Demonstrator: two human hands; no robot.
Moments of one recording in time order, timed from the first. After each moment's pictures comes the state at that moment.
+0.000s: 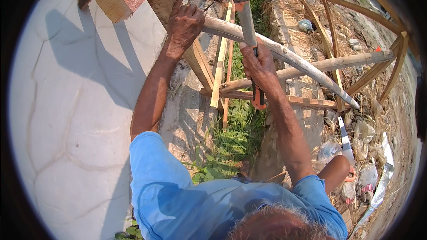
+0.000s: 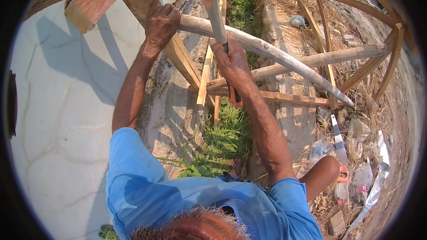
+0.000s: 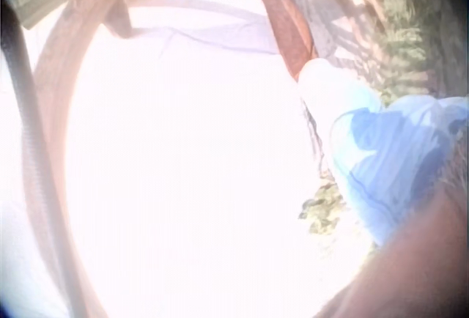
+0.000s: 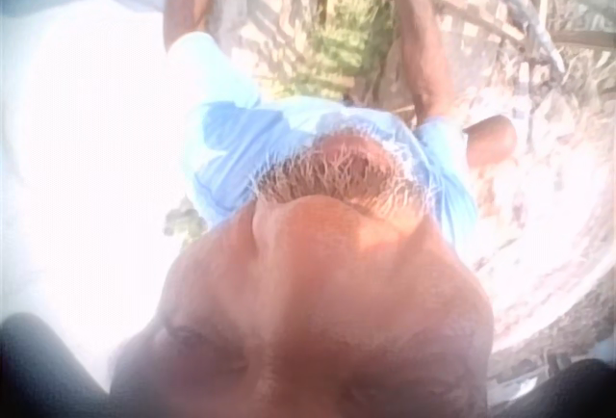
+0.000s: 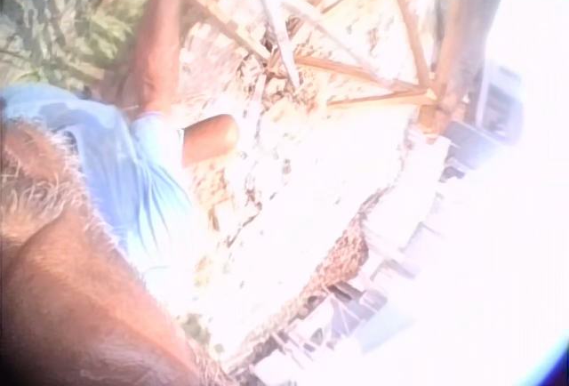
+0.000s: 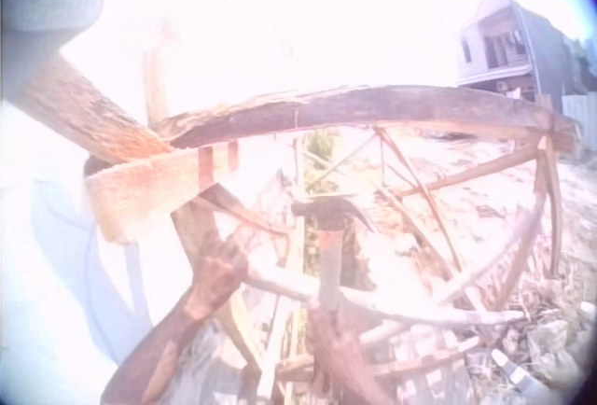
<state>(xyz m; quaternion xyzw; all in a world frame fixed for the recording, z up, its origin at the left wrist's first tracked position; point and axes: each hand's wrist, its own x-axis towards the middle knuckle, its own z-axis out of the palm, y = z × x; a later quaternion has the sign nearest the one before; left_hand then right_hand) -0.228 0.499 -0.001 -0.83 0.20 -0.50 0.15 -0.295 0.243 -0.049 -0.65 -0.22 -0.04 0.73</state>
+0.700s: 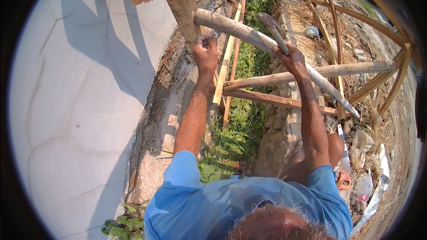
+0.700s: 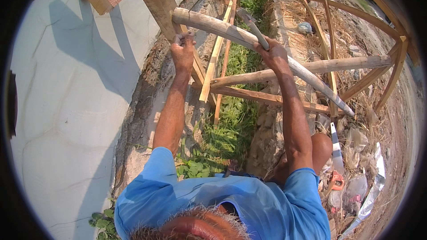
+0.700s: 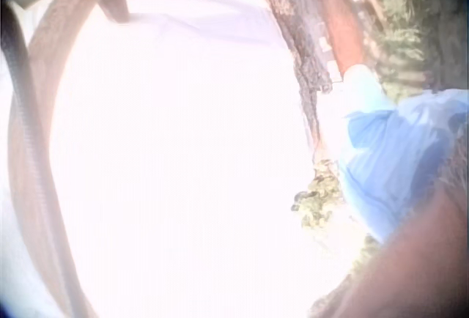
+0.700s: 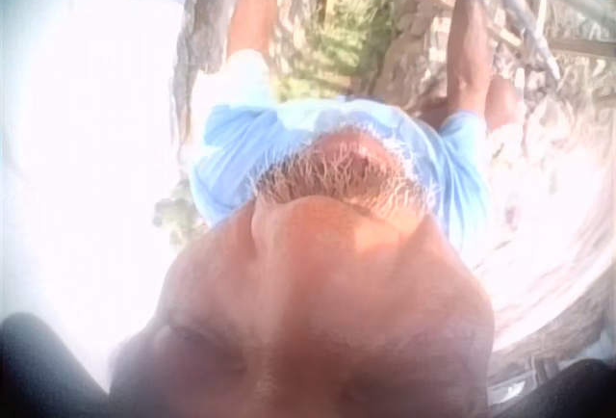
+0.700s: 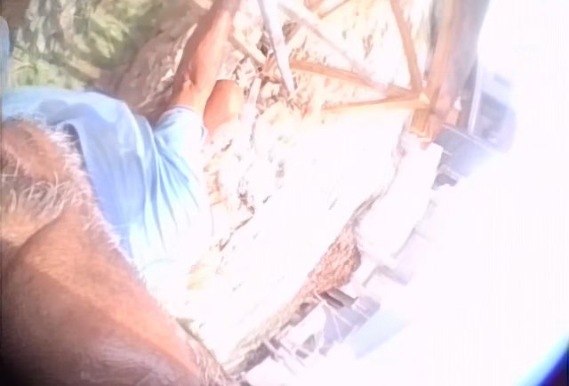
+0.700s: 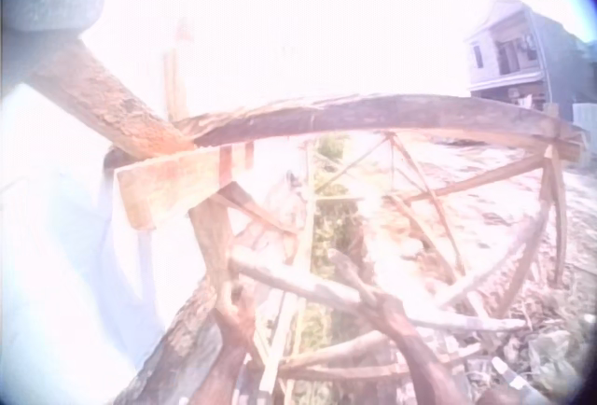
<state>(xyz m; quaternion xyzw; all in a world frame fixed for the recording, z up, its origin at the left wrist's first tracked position) -0.278 0.446 -0.112 -0.74 -0.12 -0.32 -0.57 -0.198 0.150 -0.101 -0.91 -0.15 -0.04 0.39</state>
